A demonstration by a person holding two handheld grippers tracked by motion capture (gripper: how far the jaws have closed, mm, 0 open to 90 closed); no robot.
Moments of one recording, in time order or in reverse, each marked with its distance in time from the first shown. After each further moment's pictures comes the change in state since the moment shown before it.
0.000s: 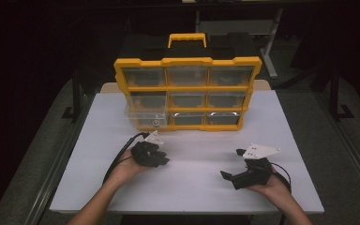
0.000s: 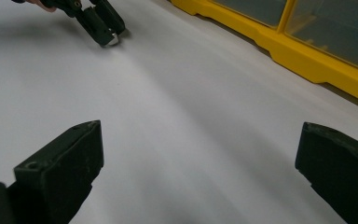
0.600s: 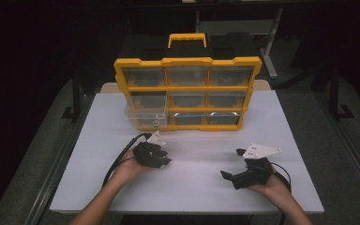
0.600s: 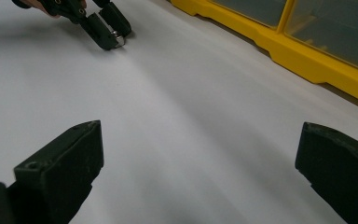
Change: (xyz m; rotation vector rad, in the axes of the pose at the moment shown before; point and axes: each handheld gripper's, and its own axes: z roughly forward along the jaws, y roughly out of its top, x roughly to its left) left arm 0.001 0.000 0.009 0.004 0.031 0.026; right arm 0.000 0.000 0.000 0.001 0.001 0.006
